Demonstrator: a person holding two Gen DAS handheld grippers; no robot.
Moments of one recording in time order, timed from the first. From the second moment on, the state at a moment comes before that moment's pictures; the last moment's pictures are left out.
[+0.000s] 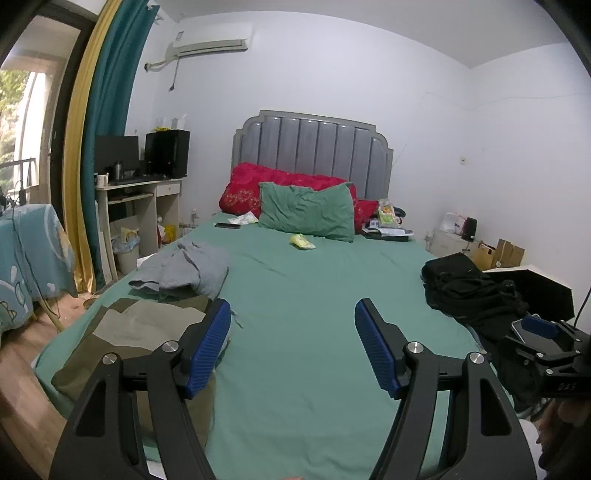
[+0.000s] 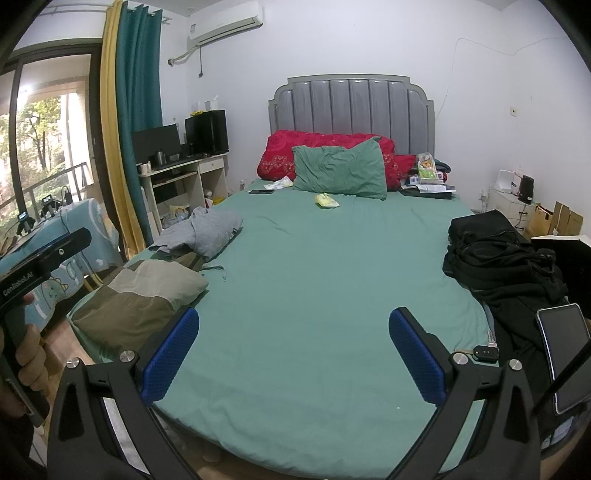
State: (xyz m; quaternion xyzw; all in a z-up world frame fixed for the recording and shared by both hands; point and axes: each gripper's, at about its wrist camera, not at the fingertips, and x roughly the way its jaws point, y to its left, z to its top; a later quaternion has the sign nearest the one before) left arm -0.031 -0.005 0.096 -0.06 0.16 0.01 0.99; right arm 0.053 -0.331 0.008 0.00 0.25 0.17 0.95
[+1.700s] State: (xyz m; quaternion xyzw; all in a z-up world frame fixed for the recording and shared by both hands) left arm -0.031 -0.006 0.096 -0.06 0.16 0.01 0.99; right arm 0.052 -0.326 0.008 0.00 0.25 0.17 0.95
